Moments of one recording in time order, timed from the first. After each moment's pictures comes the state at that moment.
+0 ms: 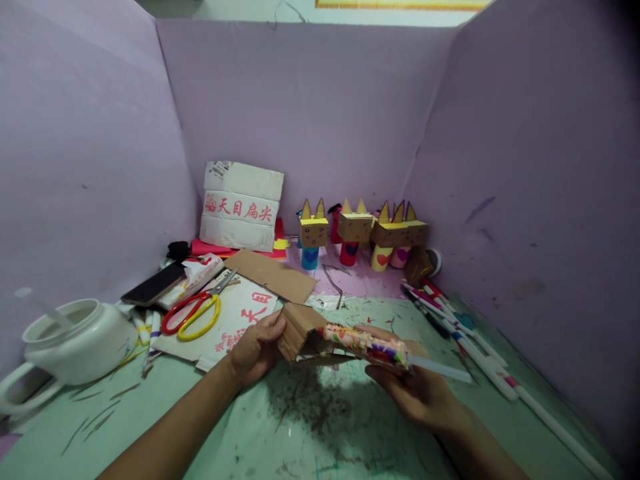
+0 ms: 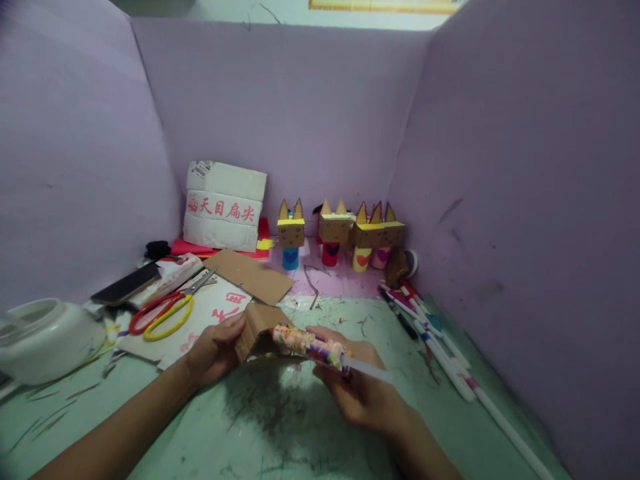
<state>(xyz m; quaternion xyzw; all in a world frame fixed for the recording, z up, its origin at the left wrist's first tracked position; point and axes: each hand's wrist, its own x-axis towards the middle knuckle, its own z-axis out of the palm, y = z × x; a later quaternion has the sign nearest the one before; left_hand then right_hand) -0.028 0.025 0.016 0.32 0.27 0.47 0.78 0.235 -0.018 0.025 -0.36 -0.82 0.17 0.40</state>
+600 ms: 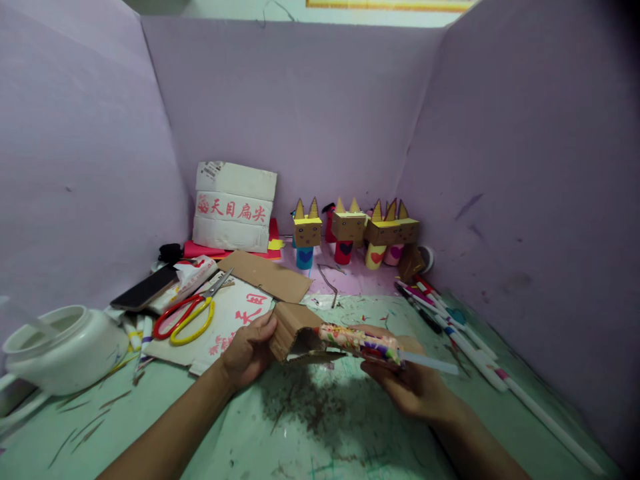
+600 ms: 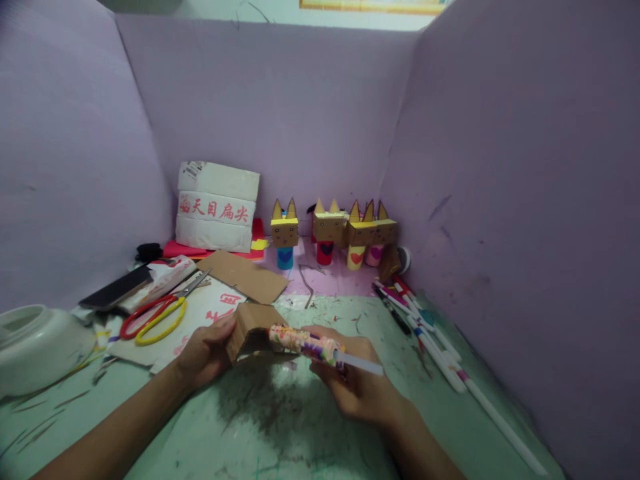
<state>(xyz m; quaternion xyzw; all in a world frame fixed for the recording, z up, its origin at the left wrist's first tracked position) -0.029 0.024 0.020 0.30 0.27 0.48 0.78 0.234 -0.017 0.032 -0.35 -0.81 0.24 0.40</state>
